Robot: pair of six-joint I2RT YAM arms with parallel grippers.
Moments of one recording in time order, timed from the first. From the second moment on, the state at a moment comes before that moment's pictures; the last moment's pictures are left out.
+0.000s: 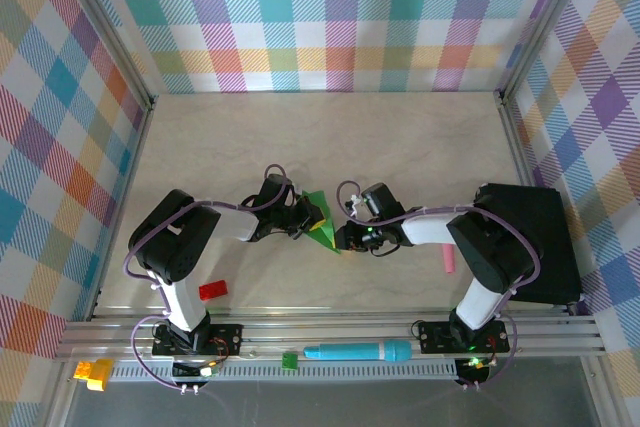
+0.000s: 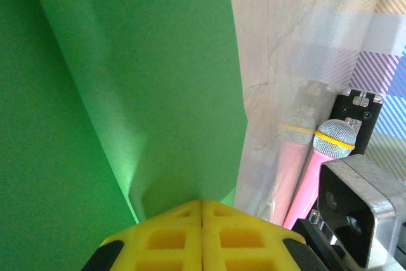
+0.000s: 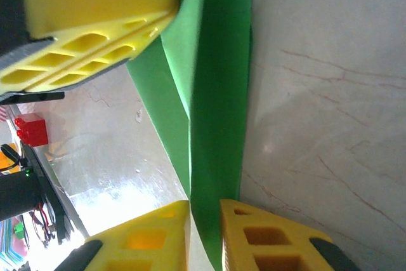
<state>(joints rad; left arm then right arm) -0.54 1.79 0.73 0.32 0.52 -1.15 0.63 1.69 0.69 0.04 -0.61 0.59</state>
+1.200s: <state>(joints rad) -0.54 1.81 0.73 0.31 0.52 -1.15 0.61 1.69 0.71 -0.09 -0.64 0.58</state>
